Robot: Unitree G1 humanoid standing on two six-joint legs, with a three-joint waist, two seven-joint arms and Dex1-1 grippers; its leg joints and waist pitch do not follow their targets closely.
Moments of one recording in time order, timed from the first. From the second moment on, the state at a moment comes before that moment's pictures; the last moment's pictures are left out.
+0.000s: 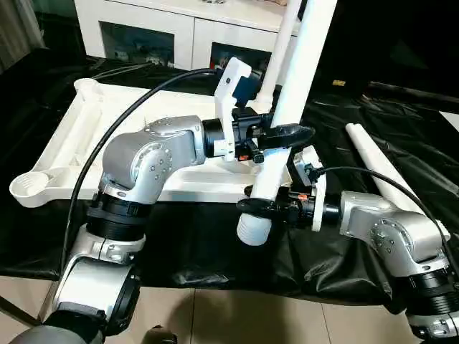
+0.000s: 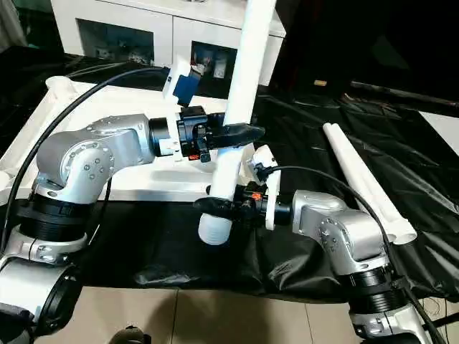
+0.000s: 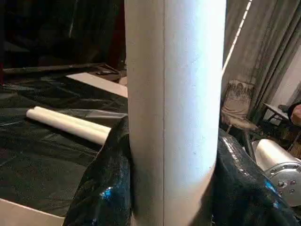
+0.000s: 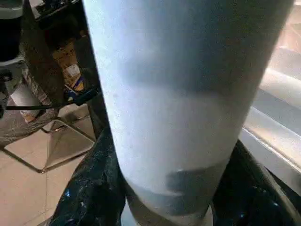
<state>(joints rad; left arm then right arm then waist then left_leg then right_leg) -0.86 0.19 -0.09 0.07 -0.59 0.89 -0.78 -0.43 -0.40 0.14 -0.02 0.60 0.77 0.93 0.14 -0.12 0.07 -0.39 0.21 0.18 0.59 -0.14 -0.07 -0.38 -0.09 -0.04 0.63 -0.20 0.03</state>
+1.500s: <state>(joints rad) -0.90 0.13 -0.15 0.33 -0.51 0.43 -1.05 -0.23 -0.40 -0.07 -0.10 0.30 0.63 0.38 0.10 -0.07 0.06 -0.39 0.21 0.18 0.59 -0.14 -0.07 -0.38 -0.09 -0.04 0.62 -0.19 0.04</state>
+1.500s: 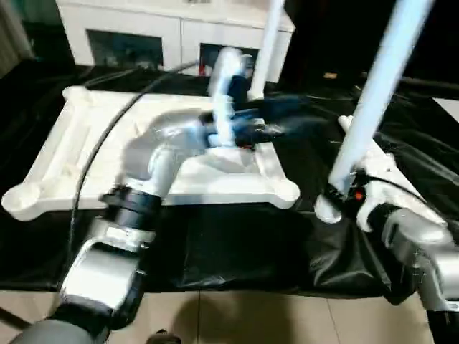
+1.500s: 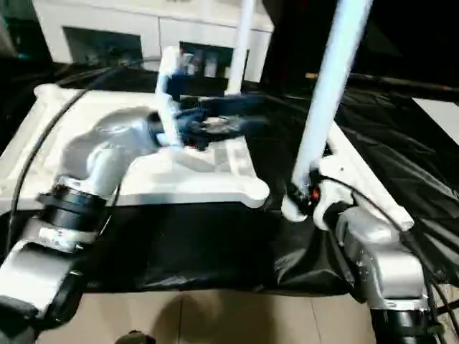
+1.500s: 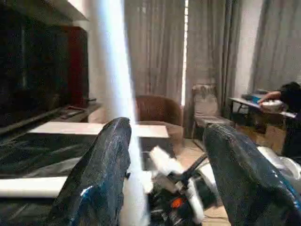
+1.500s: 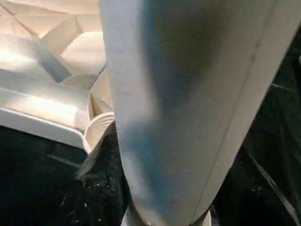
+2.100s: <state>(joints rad) -0.98 -0.03 -0.14 0.44 -0.34 0.55 -0.58 -0.36 -0.33 0.02 -0.06 0.24 0.69 0.32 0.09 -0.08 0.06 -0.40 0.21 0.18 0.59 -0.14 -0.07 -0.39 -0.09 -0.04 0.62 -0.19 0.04</state>
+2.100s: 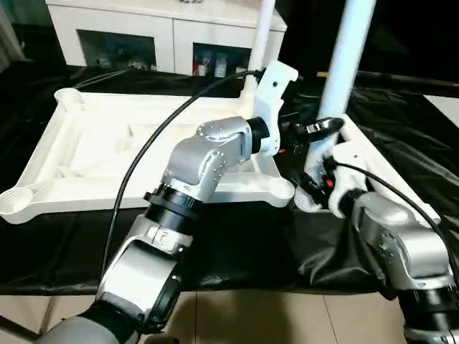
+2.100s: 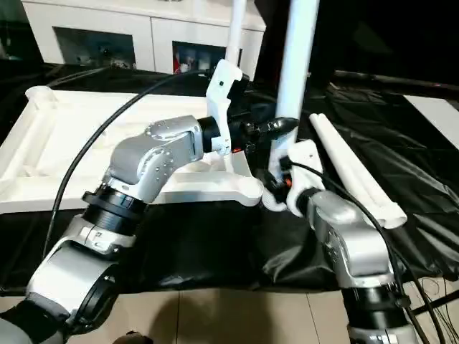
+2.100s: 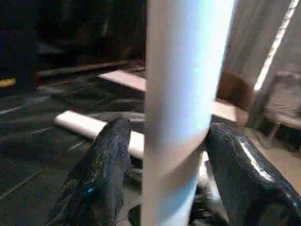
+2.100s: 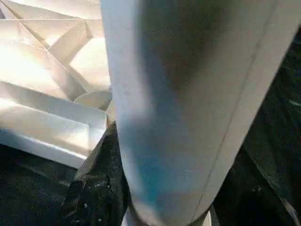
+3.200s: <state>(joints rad) -0.93 -0.09 0.17 0.44 -0.61 0.50 -0.63 -0.44 -0.18 -0.30 0.02 0.42 0.53 0.18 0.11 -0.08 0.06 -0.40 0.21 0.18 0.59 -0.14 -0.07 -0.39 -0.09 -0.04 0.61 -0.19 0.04</state>
